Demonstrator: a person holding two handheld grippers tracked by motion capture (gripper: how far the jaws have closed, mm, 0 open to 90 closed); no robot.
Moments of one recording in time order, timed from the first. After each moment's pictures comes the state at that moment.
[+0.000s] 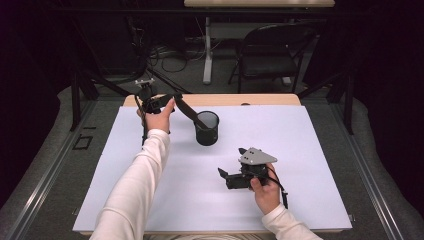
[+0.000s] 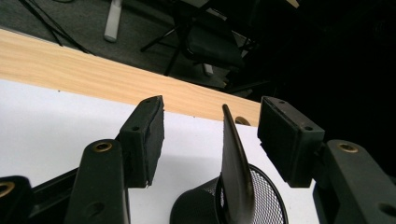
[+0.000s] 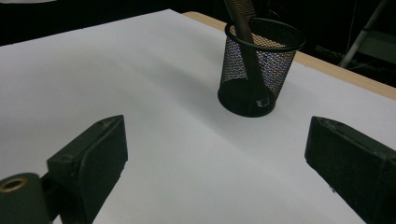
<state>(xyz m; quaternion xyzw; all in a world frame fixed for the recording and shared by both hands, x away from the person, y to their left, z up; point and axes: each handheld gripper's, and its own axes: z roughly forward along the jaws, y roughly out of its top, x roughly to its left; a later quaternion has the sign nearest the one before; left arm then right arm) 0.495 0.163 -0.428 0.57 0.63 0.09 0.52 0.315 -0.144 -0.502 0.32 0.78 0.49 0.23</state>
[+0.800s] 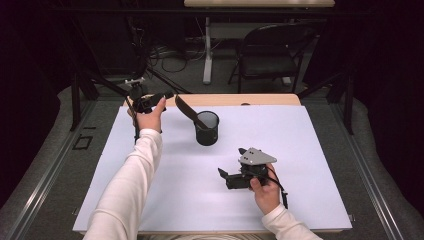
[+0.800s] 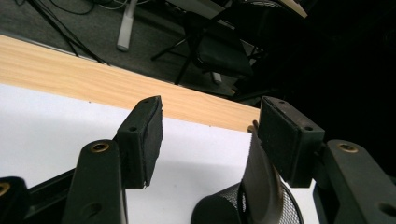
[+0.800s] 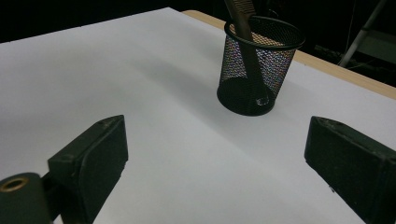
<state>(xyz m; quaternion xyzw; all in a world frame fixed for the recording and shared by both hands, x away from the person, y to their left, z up) 0.492 0.187 -0.423 0.56 0.64 0.12 0.51 0.315 -0.144 -0.503 0.32 0.78 0.49 0.24</state>
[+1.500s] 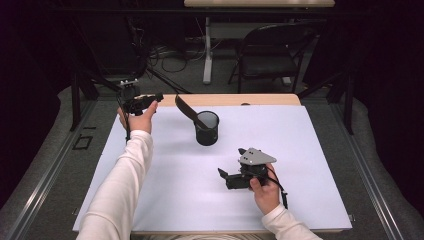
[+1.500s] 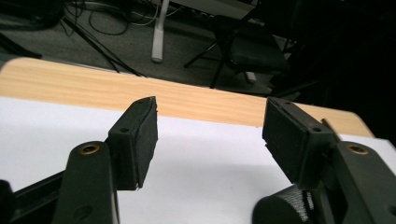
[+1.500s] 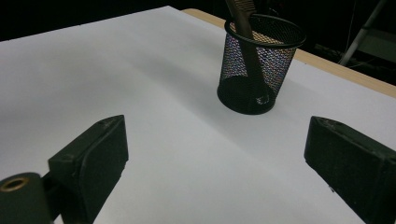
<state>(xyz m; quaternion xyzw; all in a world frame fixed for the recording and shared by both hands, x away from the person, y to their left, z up) 0.492 0.210 -0.427 0.60 0.62 0.20 0.46 0.315 -0.144 -0.504 0.32 0.78 0.49 0.24</state>
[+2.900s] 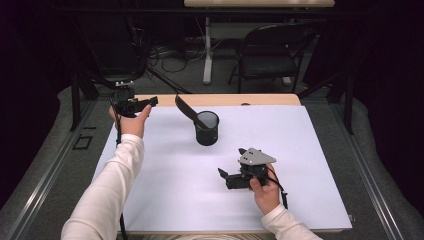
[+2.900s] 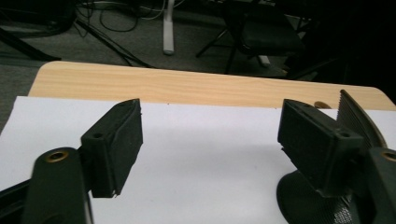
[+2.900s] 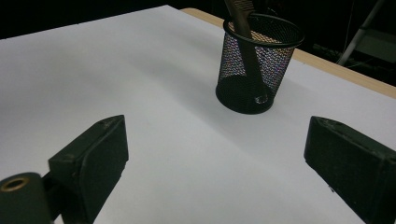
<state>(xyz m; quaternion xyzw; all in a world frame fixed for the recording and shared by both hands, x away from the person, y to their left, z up) 0.479 0.227 -0.419 0.63 0.61 0.21 0.43 0.315 -0.144 -0.505 0.32 0.78 0.48 0.24</state>
